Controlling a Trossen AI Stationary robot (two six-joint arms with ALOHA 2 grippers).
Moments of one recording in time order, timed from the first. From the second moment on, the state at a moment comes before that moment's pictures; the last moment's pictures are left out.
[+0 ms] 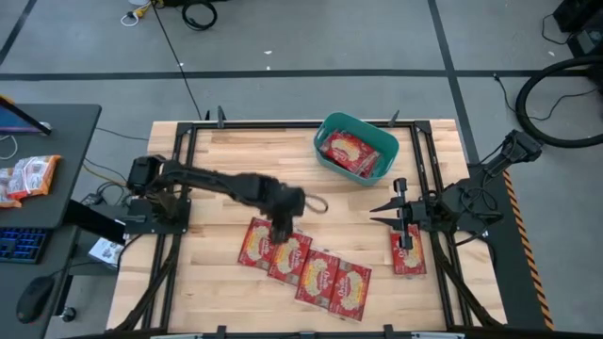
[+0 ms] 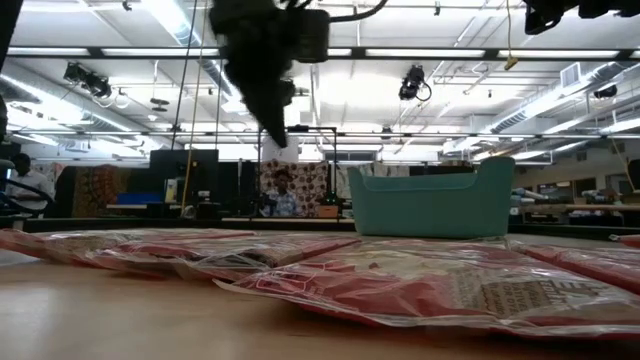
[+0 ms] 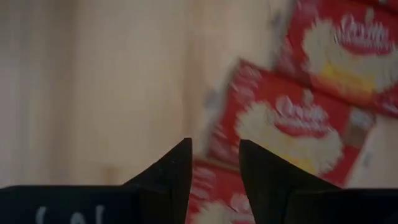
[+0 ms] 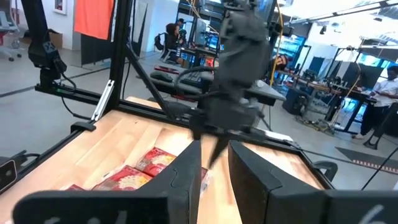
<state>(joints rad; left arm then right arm) -0.09 1.77 1.38 -0.78 0.02 -0.13 0.60 0.65 0.33 0.35 0.56 -0.26</state>
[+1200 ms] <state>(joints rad) -0.76 1.92 1.27 -1.00 -0.43 -0.52 0.60 0.66 0.33 0.37 0.56 -0.26</state>
